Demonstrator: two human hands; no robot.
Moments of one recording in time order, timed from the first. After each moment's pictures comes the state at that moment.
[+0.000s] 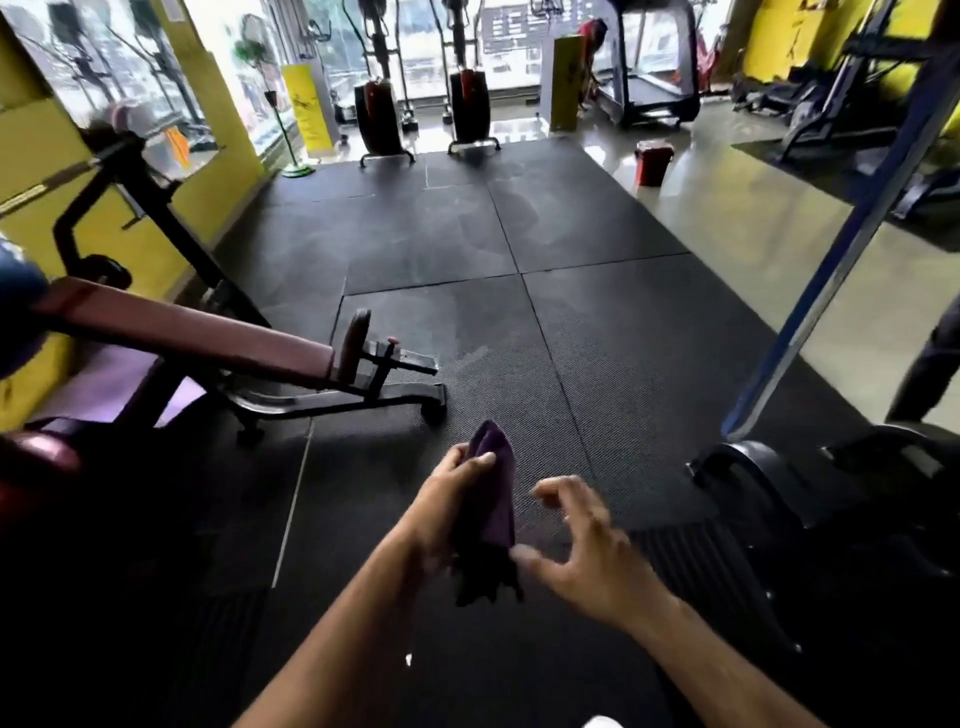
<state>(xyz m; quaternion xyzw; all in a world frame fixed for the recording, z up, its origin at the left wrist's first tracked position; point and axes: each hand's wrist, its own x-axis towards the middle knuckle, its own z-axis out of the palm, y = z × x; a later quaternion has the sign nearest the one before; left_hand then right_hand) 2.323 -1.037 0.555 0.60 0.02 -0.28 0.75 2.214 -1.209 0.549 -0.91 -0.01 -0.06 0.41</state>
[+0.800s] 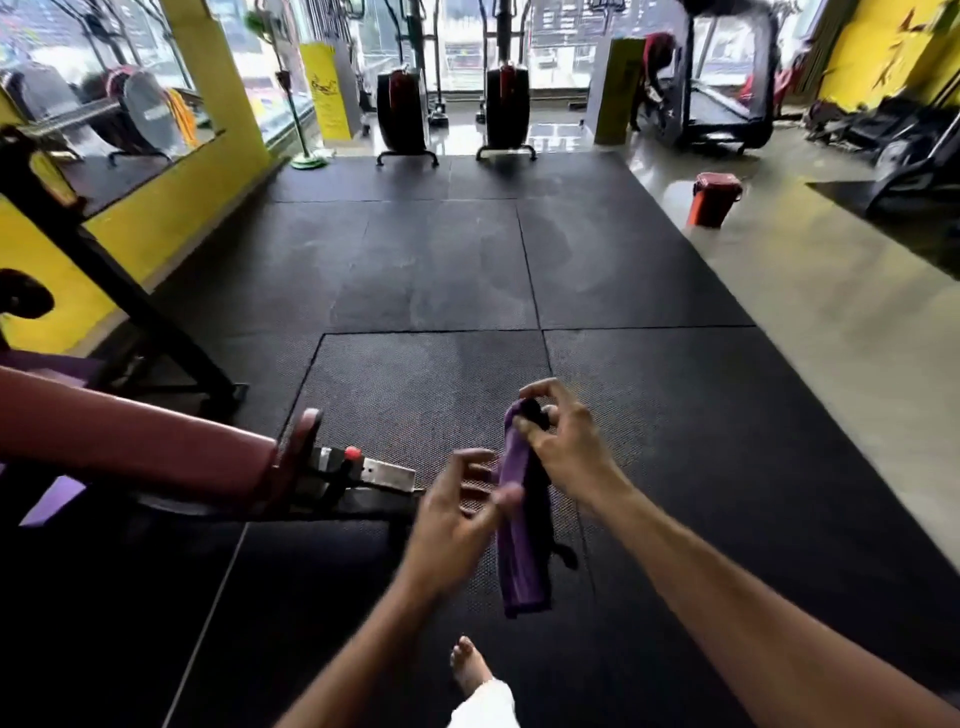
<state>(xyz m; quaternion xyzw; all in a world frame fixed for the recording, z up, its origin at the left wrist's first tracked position) 2.909 -1.229 0.524 0.80 -0.11 -0.03 0.60 2.944 -1.404 0.572 -0.84 0.03 -0.04 0.54</state>
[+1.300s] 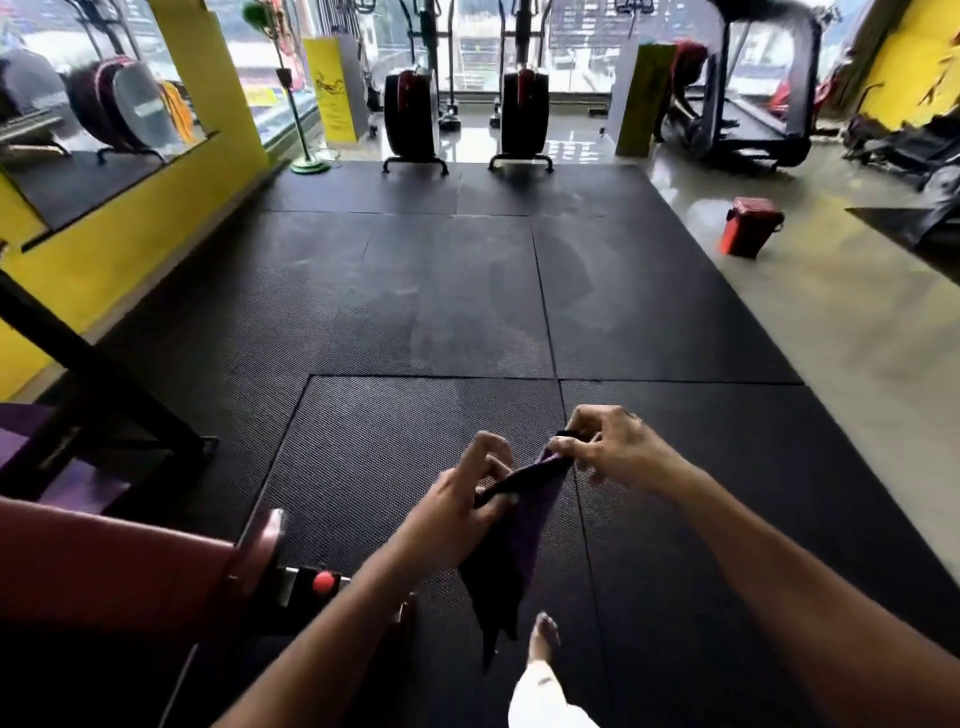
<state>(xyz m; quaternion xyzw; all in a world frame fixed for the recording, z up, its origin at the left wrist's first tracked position) 3.303 -1.263 0.547 0.83 -0.24 -0.10 0.49 3.328 -1.511 0.582 -0.89 -0.01 0.10 0.44</state>
